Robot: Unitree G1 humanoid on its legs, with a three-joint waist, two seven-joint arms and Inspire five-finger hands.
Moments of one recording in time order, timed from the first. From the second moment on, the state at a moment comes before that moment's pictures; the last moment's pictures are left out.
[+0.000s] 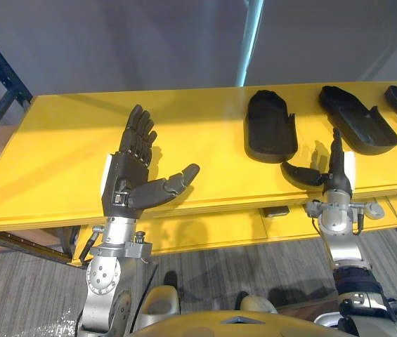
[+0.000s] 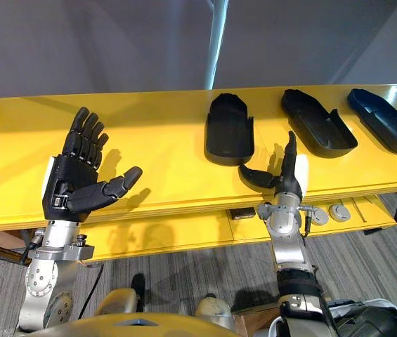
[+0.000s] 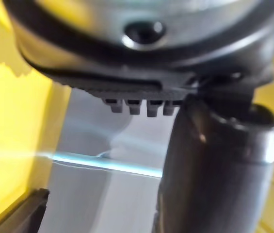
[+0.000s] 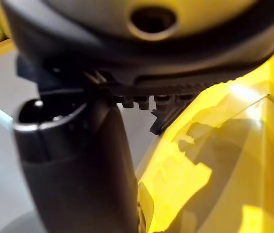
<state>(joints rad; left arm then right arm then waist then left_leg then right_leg) 0.31 0.14 -0.10 -0.38 -0.34 -0.36 -0.07 -0.20 -0.35 -0.13 0.36 -0.22 -0.07 -0.32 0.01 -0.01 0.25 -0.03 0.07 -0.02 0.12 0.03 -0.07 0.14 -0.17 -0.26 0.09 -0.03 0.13</state>
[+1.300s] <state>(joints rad) 0.23 0.16 -0.30 -0.28 -0.37 -0.19 -0.09 0.36 -0.18 -0.31 -0.34 -0.29 -0.34 -0.41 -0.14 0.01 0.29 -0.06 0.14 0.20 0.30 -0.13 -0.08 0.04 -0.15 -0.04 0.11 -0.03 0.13</state>
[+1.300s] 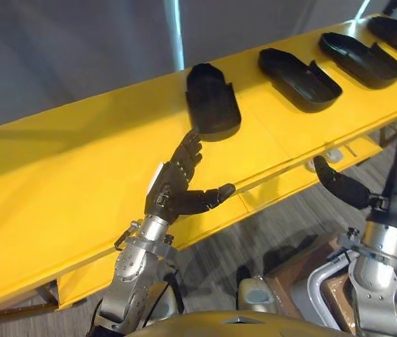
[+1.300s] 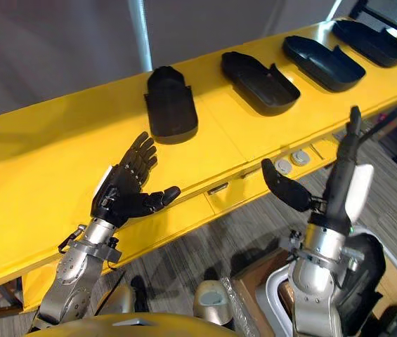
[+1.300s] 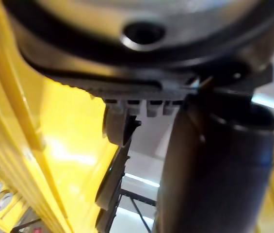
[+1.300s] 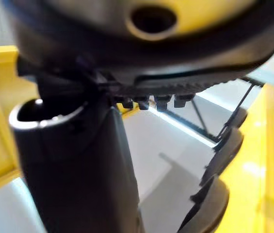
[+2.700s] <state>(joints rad) 0.07 0.10 -0.32 -0.18 -0.24 -0.07 0.38 0.50 -0.07 -0.25 -0.37 -0.09 -0.42 -0.45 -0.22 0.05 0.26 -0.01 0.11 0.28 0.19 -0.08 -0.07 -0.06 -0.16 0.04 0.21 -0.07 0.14</state>
